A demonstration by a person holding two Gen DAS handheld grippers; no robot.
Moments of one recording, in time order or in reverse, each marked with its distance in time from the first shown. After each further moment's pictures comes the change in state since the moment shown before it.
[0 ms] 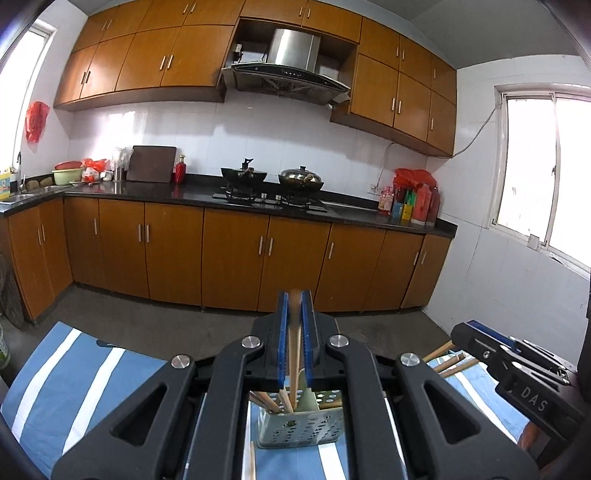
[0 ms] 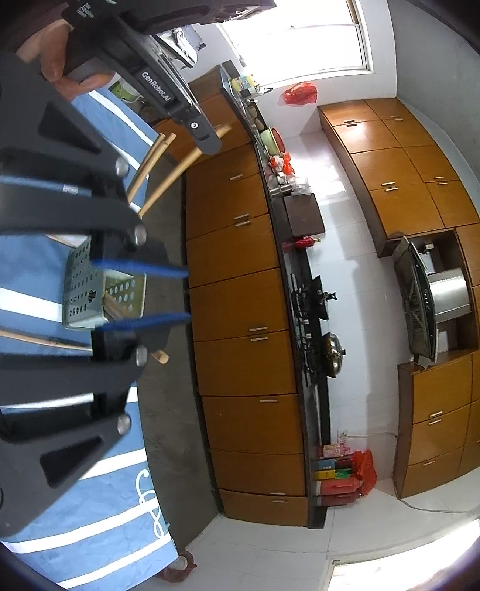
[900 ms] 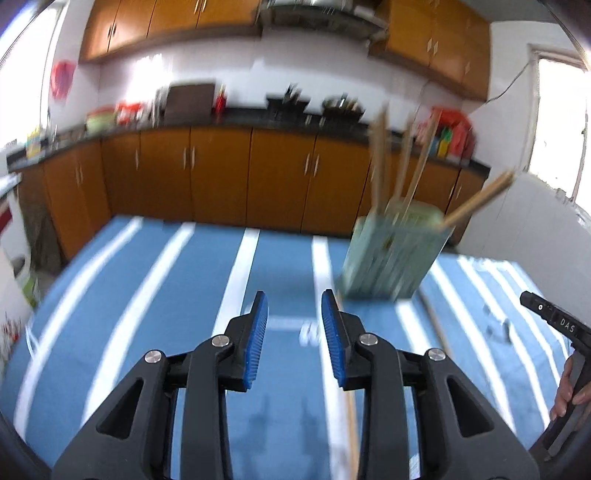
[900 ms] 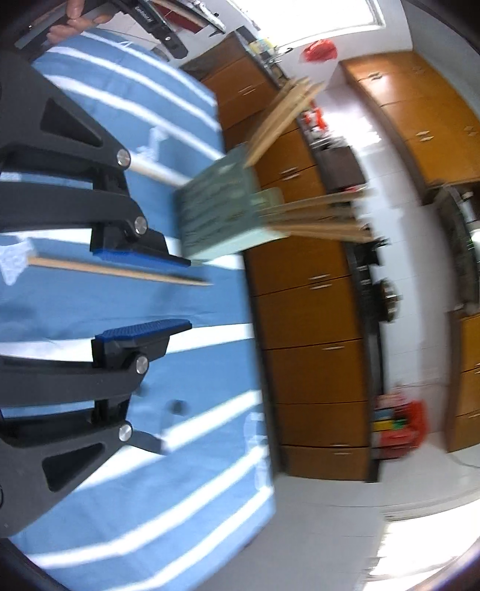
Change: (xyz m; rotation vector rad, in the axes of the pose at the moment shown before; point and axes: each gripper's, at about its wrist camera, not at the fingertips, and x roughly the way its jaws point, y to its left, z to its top) left arm -0.052 0.083 -0.133 -0.029 0.304 0.141; right arm -0.024 -0.054 -0.159 0.104 0.251 -0.162
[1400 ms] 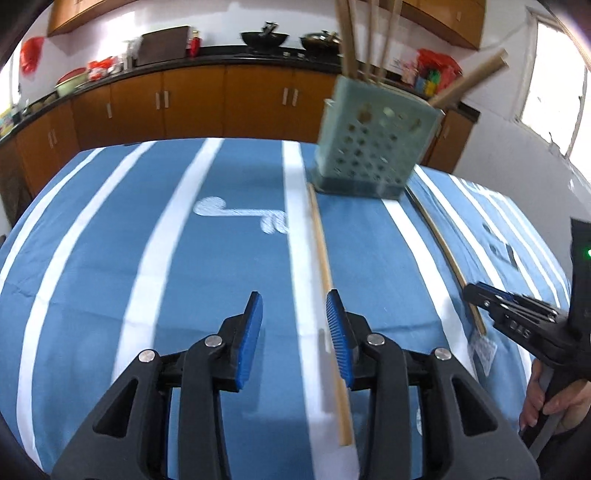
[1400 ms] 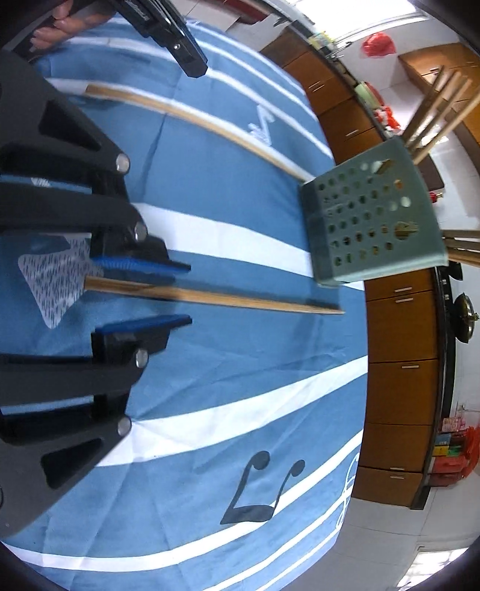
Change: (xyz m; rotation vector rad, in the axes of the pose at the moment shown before) left arm 0.031 -0.031 -0.071 0.065 0.201 -0.076; right arm 0.063 0.036 -0.073 -0.071 0.231 -0.007
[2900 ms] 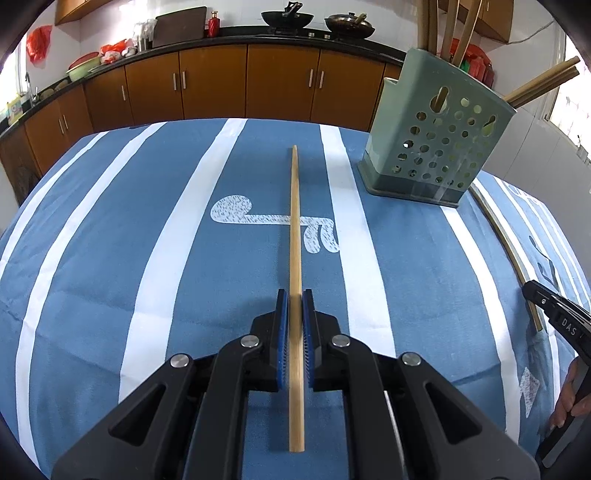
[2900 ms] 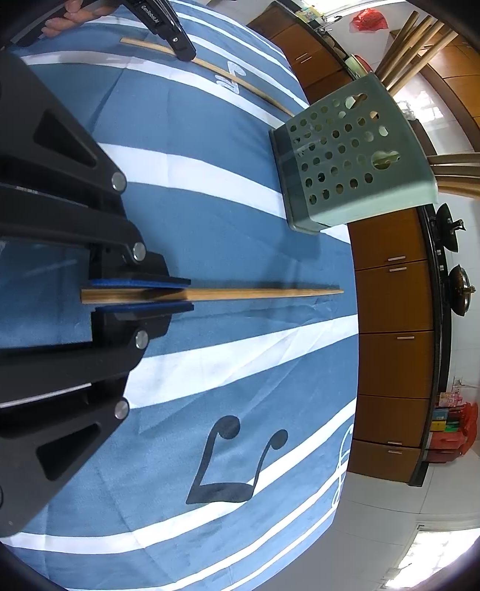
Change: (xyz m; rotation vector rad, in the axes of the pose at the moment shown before) left arm 0.053 0.026 0.026 -0.053 0.065 0.087; right arm 0.018 -0.035 0.030 0.042 -0.030 -0.096
